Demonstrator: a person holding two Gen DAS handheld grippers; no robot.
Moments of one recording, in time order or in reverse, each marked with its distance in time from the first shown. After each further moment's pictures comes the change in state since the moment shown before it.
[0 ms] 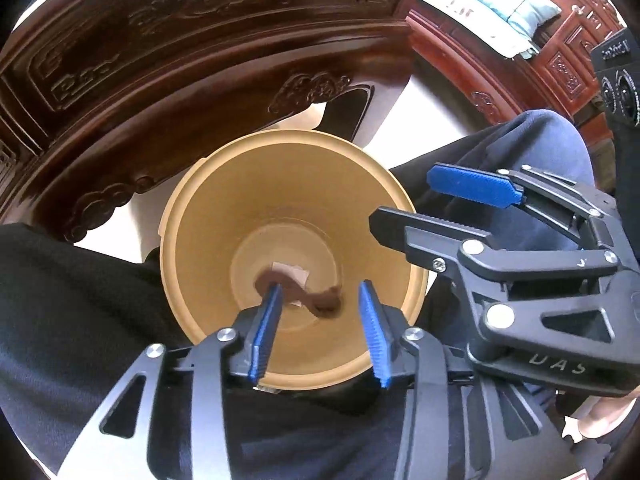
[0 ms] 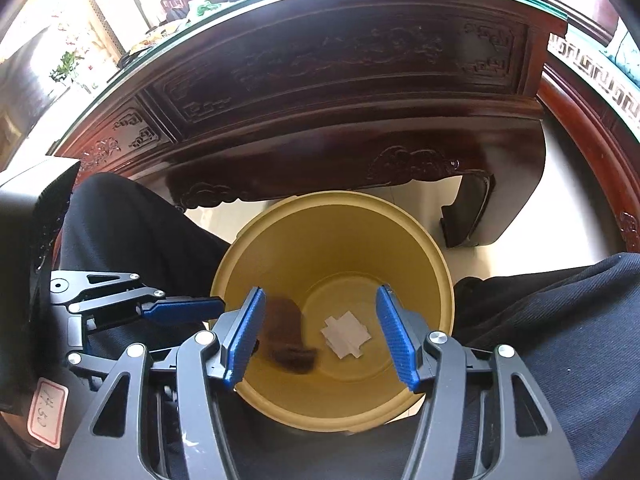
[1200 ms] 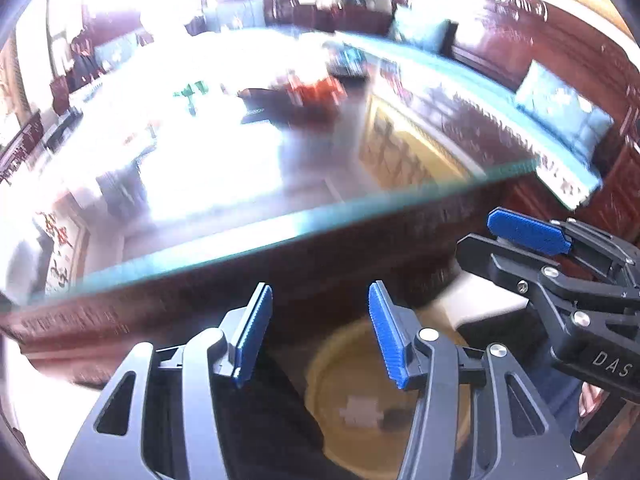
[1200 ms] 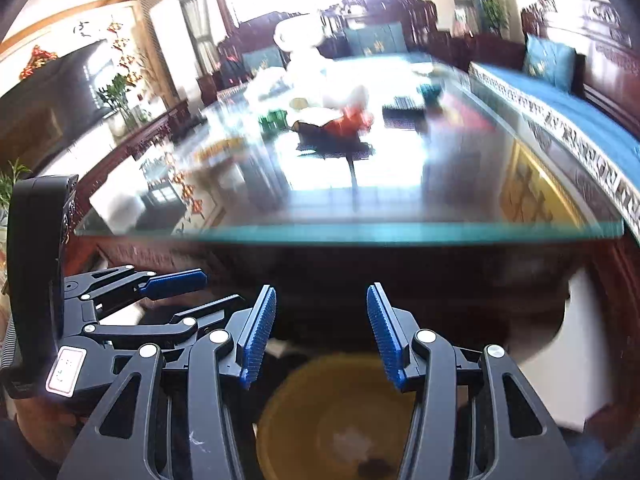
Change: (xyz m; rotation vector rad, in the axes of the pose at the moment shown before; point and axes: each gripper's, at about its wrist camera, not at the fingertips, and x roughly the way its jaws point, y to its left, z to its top) left arm -0.143 0.085 0.092 -0.166 -0.409 0.266; right arm -0.061 0.063 0.156 -0.168 -0.288 0.093
